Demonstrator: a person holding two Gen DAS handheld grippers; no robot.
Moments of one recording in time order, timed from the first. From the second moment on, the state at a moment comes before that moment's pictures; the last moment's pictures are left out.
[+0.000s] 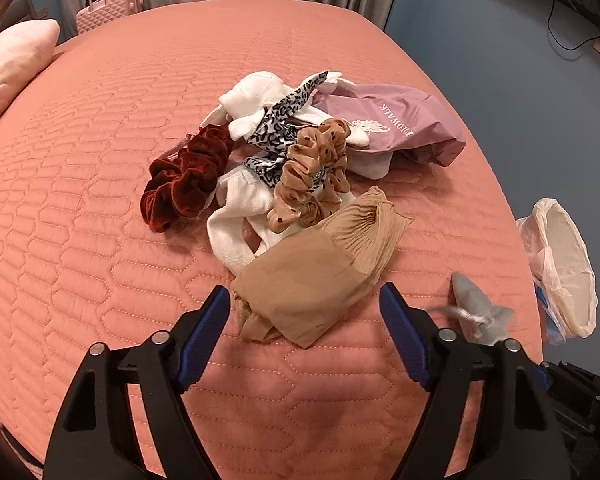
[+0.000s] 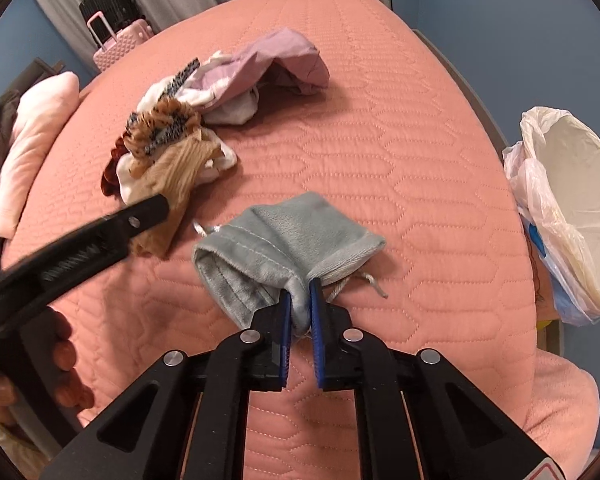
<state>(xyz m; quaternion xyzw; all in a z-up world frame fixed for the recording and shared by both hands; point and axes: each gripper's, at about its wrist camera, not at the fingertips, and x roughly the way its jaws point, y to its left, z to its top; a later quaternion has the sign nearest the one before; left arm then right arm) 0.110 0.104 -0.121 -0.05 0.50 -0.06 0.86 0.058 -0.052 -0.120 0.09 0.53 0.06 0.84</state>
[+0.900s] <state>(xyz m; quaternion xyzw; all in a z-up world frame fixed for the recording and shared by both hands) 0.075 0.044 -0.035 -0.03 0.44 -0.15 0.89 0.042 -0.105 0.007 0.13 0.40 0.05 0.90</state>
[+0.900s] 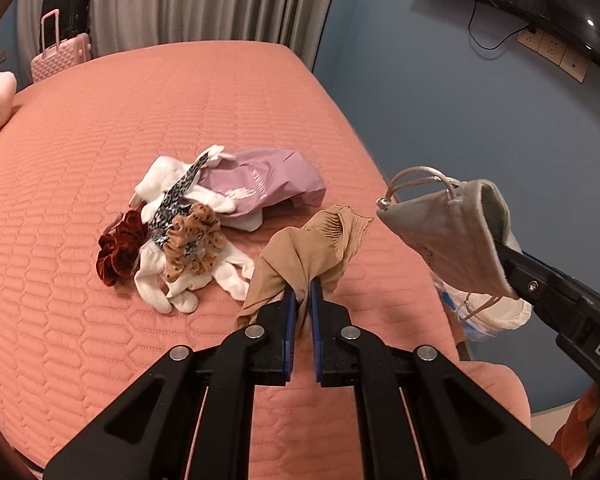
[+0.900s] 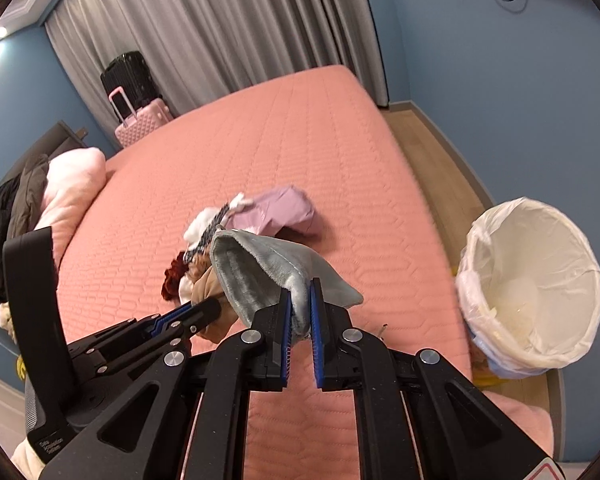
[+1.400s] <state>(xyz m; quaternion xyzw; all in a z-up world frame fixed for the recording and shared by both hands) 0.074 -0.063 0.020 0.00 0.39 -0.24 0.89 0.026 -0.212 0.063 0.16 0.33 -0.02 0.93</state>
